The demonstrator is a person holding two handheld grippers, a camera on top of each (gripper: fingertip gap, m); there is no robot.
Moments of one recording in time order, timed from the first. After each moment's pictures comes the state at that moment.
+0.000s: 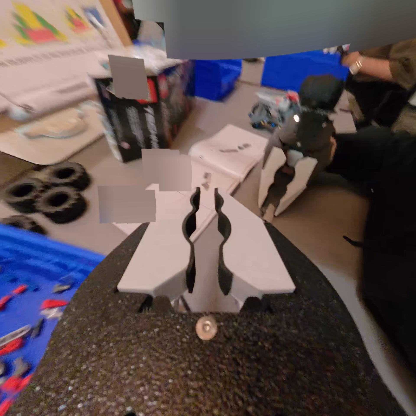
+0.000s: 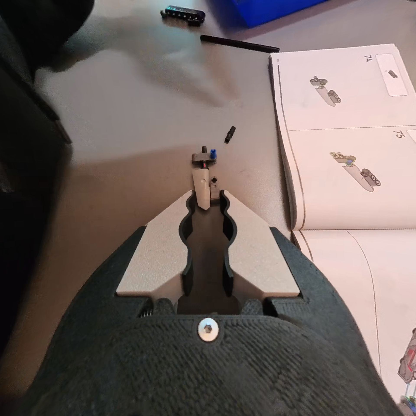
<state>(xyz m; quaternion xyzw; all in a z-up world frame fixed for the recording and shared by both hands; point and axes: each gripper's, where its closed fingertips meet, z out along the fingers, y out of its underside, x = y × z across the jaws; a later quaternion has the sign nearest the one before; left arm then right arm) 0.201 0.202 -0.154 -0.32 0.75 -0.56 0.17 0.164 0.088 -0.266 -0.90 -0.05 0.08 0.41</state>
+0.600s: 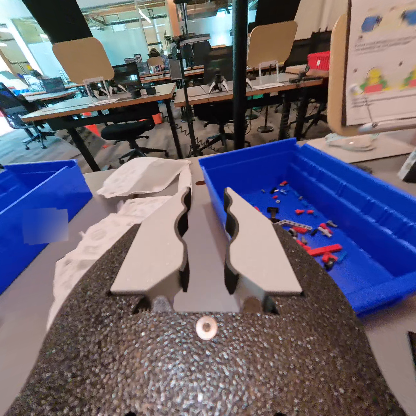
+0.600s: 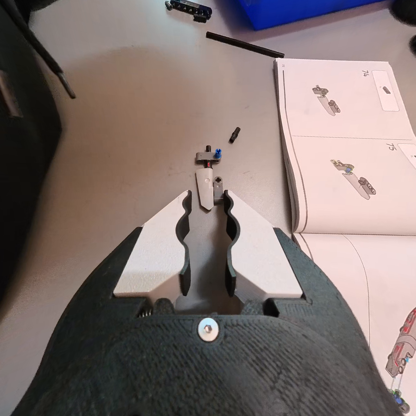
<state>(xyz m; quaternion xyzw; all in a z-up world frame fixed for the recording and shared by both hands) 0.148 0.524 -0.104 -0.57 0.49 -0.37 0.54 0.161 0.088 -0.267 -0.91 -0.08 0.04 0.41</state>
